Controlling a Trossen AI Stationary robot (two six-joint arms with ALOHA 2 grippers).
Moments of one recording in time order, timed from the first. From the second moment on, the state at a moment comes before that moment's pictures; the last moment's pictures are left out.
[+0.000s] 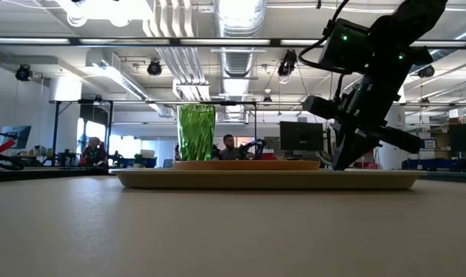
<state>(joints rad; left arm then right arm) -0.38 0.90 1.16 -0.96 -0.60 -0.40 -0.06 1.46 0.67 -0.35 0.26 1.40</state>
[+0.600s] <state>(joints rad) -0.38 0.90 1.16 -0.96 -0.60 -0.40 -0.06 1.46 0.67 -0.32 0.26 1.38</state>
